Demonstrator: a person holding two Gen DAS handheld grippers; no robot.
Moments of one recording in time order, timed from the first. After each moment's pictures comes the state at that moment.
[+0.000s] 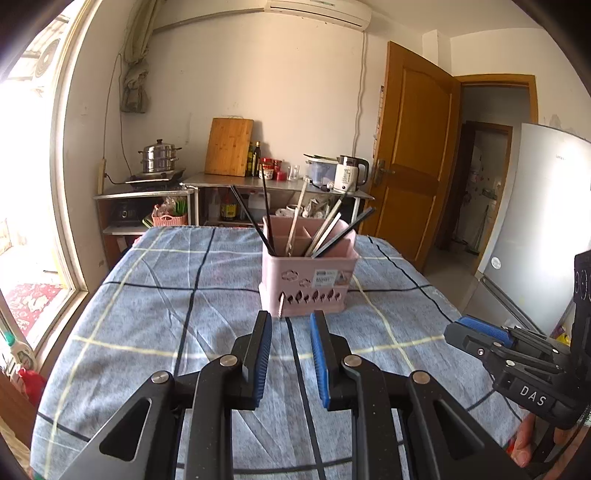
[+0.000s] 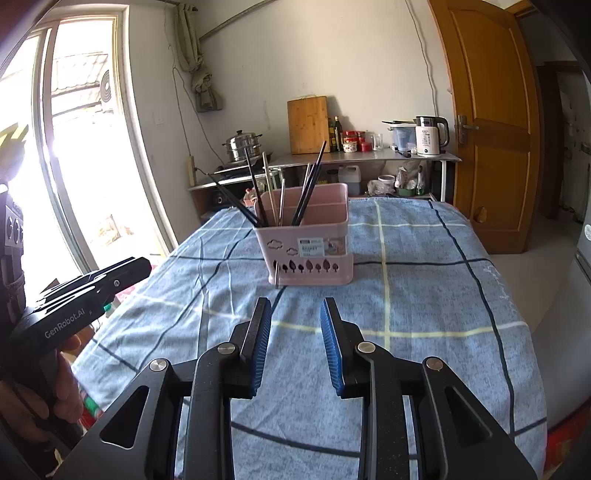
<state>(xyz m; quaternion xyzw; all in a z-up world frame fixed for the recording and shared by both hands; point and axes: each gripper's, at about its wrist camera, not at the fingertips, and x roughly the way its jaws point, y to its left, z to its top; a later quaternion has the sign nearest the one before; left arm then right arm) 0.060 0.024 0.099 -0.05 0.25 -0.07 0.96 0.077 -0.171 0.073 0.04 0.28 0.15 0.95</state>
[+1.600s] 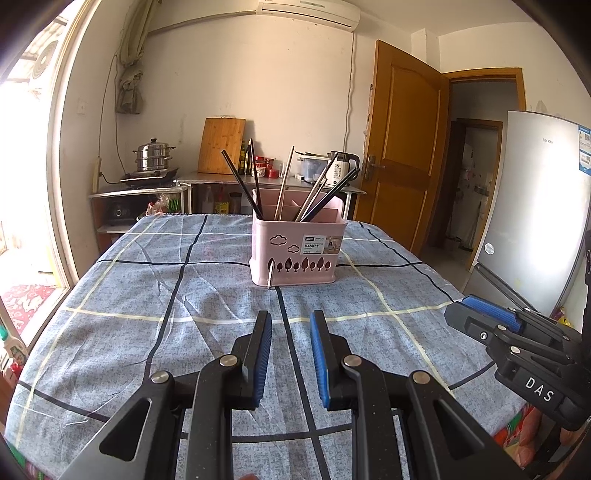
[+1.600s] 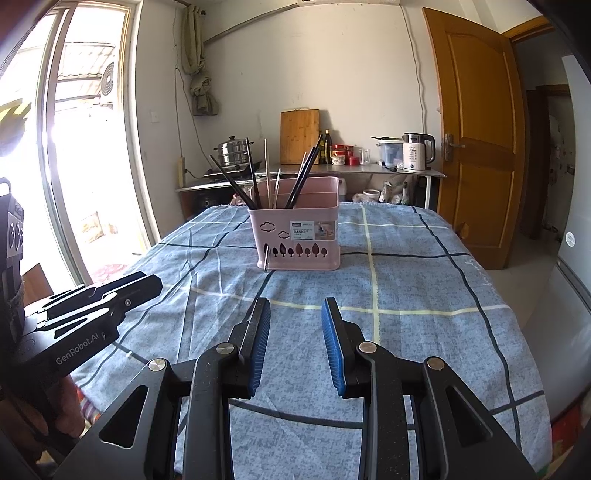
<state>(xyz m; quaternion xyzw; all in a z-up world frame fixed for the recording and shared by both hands) 0.030 0.015 0.048 -0.04 0.24 -0.08 0.97 0.033 -0.160 0.045 0.01 0.25 0.12 0.96</state>
